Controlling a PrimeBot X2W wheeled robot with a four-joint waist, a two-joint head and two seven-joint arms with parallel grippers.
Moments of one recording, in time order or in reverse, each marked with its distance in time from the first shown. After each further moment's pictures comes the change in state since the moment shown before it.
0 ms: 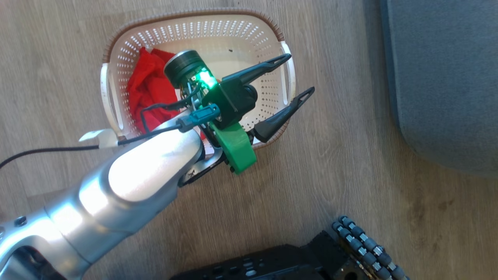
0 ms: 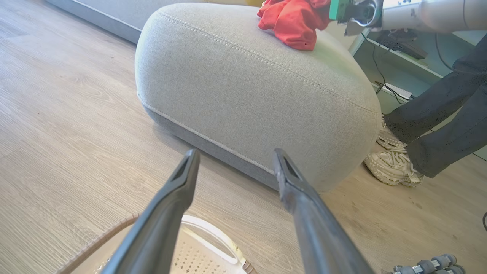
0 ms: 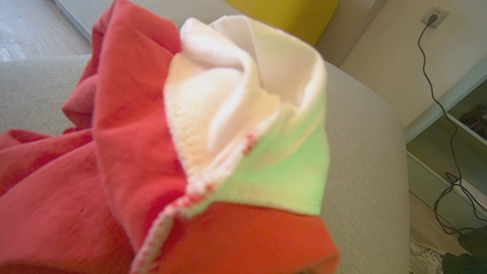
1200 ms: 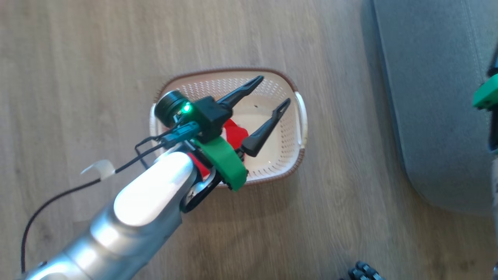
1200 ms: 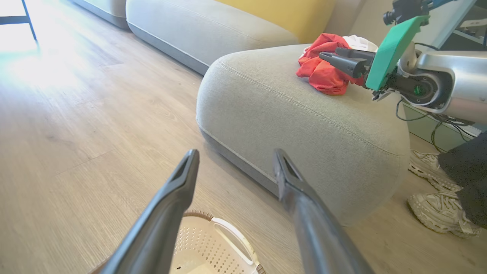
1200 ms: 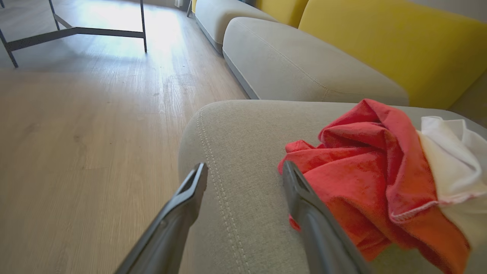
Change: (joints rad) left arm 0.229 -0.080 0.211 0.064 0.025 0.000 0.000; right arm 0.402 0.150 0.523 -0.418 0.267 0.000 -0.003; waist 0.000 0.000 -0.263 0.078
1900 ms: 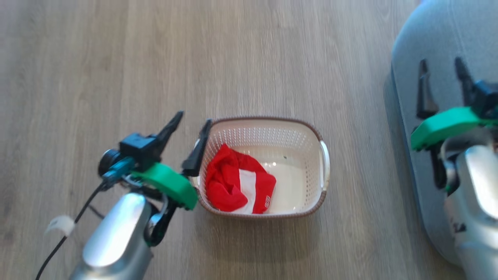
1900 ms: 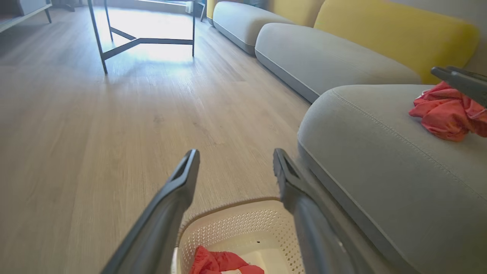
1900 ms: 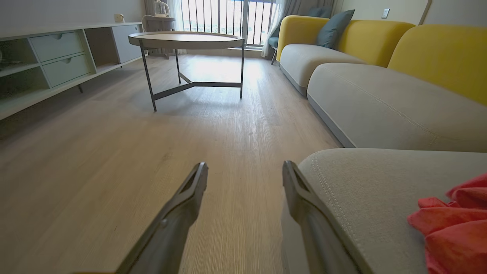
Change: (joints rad) left arm 0.321 -0.048 0.416 0.070 0.115 0.000 0.000; right arm 0.163 0.036 0.261 -0.132 0.134 0.000 0.000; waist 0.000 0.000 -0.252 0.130
